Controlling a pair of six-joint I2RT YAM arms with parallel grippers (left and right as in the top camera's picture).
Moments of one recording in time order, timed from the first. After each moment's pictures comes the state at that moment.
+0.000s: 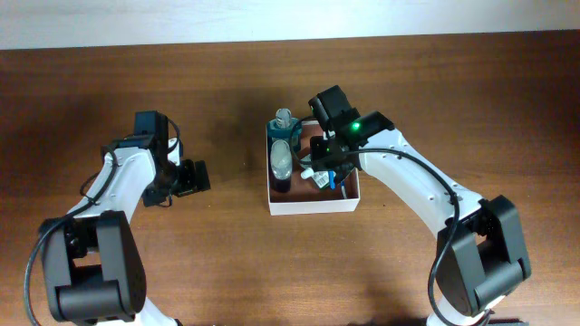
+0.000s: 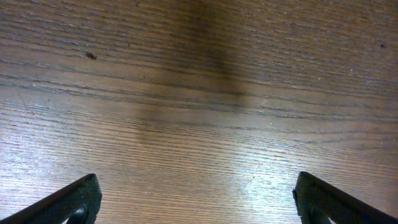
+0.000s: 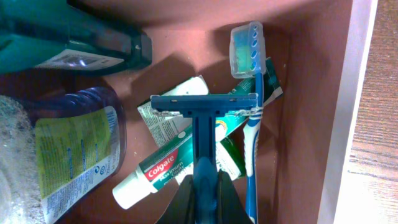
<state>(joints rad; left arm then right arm) 0.06 1.81 1.16 -0.83 0.08 -0.17 0.47 1.85 1.42 -0.81 0.02 0.42</state>
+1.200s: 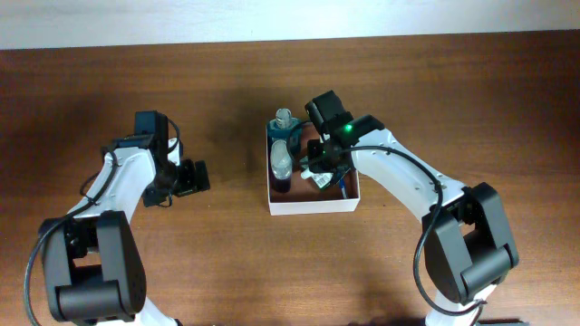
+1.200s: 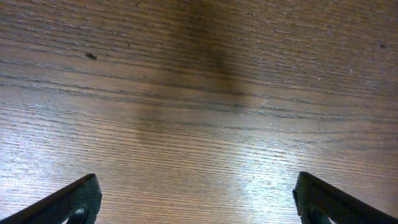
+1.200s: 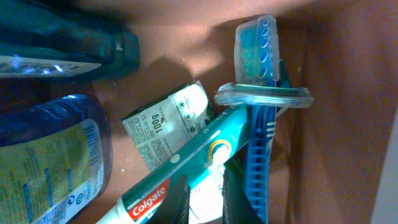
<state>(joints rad) 0.06 1.81 1.16 -0.83 0.08 -0.17 0.47 1.92 1.40 -0.75 0.02 0.43</state>
